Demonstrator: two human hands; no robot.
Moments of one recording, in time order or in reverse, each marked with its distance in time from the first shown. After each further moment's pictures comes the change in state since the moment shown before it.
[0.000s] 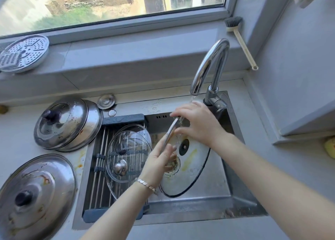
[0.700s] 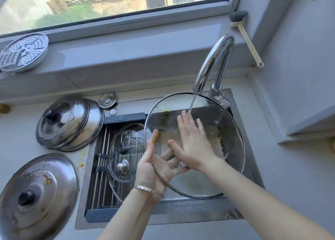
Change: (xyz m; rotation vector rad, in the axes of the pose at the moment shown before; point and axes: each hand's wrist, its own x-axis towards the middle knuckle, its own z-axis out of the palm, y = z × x) left_hand -0.006 0.011 0.005 -0.865 0.002 -0.157; right_hand -0.033 -0.009 0.063 -0.060 -0.197 0.246
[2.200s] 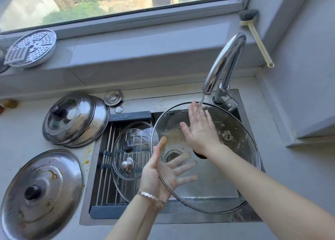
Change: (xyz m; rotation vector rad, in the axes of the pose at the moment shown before) left_hand -0.003 -0.006 -0.017 -0.006 0.034 -0.072; right_hand 0.032 0.012 -0.007 -0.091 -0.032 0.176
